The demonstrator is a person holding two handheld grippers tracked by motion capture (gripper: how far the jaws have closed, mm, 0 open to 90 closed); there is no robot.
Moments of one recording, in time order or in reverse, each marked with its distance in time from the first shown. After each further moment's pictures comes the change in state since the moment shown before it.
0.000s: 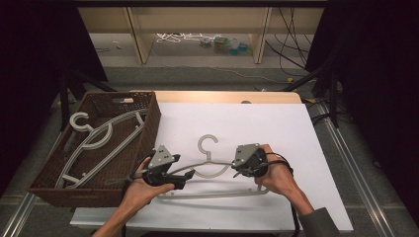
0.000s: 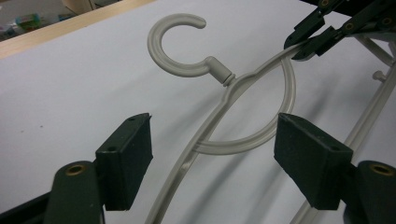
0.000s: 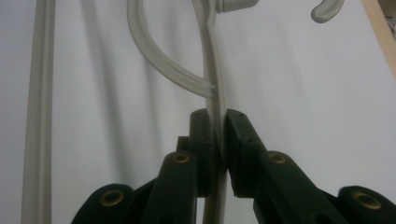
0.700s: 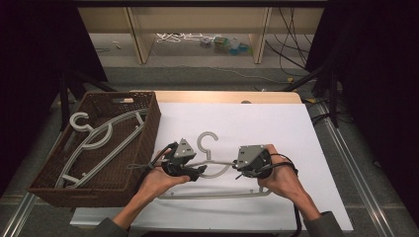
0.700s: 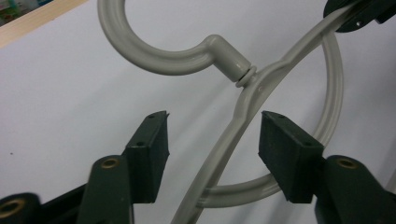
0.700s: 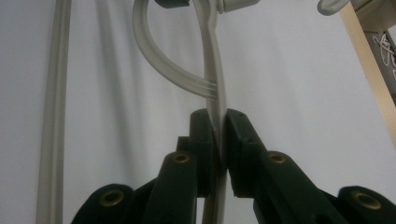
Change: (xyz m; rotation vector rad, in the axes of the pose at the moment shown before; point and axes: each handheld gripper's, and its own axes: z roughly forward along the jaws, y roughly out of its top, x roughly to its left) left arm -0.007 0.022 0.038 0.119 -0.013 0.095; right arm 0.007 0.006 -0.022 -0.042 -0.027 -0.030
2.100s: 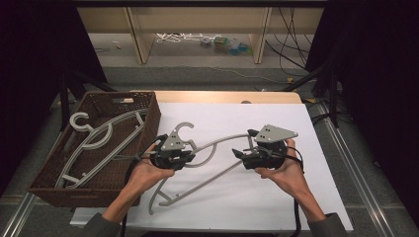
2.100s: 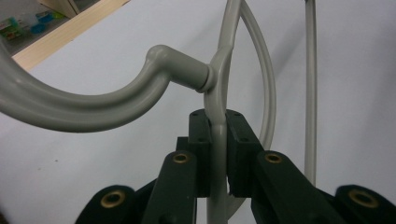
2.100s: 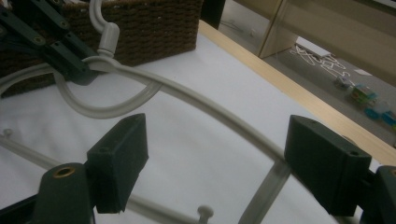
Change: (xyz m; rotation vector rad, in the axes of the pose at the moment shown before) left arm 0.022 0.009 -0.033 -0.017 -0.013 0.057; right arm -0.019 -0.010 -0.026 -0.346 -0.211 0.471
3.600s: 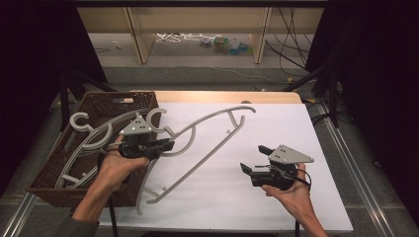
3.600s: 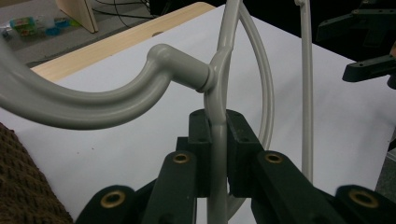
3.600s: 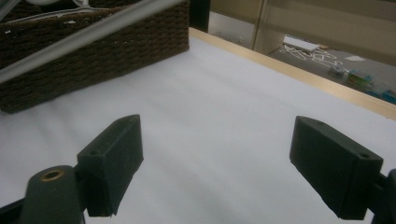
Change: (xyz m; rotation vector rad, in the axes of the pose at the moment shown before) left arm 0.029 0.004 -0.071 -0.143 -0.011 -0.188; right arm 0.018 -0.051 -0.019 -0.088 -0.040 0.148
